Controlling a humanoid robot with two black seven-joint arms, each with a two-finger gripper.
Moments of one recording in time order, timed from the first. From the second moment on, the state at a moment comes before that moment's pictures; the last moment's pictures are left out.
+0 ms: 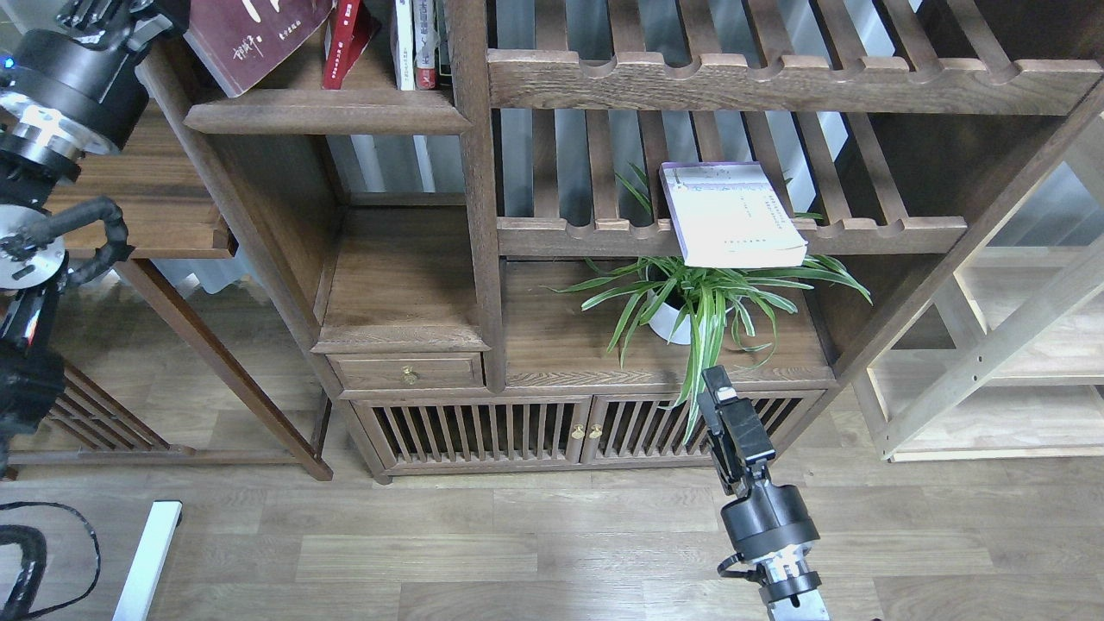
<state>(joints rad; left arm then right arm) -0.66 0.33 -1.38 -1.20 0.52 -0.22 0.03 -0.31 0.01 1.21 1.32 -0.11 0.58 0.22</state>
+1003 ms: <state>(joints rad) -0.80 0.34 -1.19 -1.06 0.60 -0.14 -0.06 -0.48 -0.04 1.21 1.32 -0.07 0.58 0.23</state>
